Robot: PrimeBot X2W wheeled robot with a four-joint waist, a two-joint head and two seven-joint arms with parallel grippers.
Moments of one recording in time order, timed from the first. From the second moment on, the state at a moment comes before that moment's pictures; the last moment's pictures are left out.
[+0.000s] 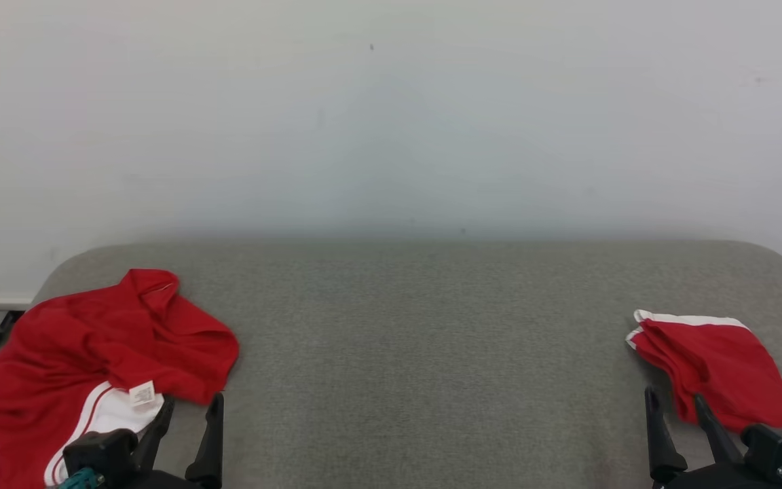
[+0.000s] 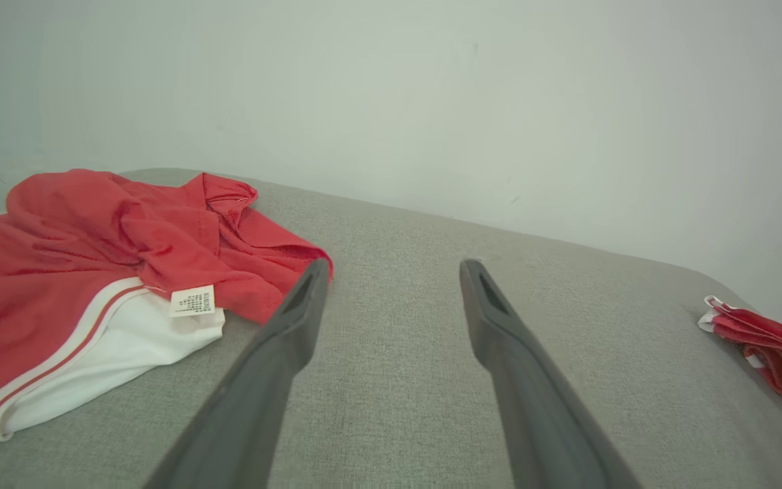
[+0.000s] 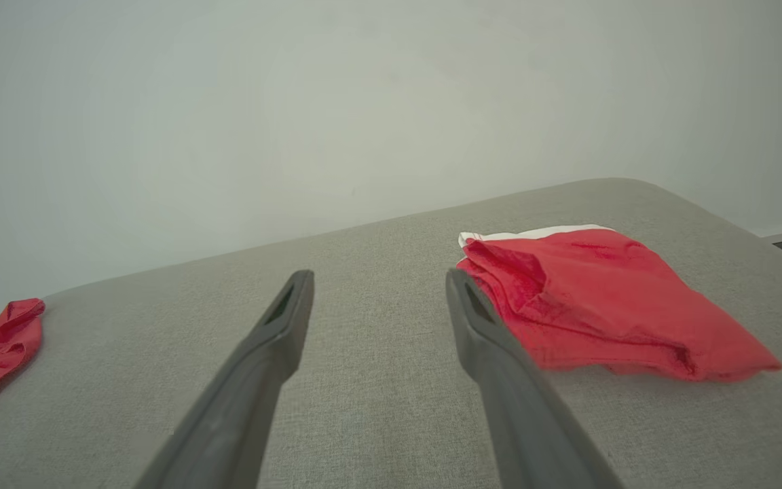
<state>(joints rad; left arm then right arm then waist) -0.04 0.25 -0.35 0.16 -0.49 0.12 -0.06 0.07 -0.19 0.09 0.22 0.53 -0.10 -0.18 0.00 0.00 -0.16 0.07</state>
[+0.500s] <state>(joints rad) 0.03 0.29 -0.27 0.12 -0.45 0.12 -0.05 0.03 -0.13 0.17 0.21 0.54 -0.09 -0.13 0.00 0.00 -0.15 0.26</state>
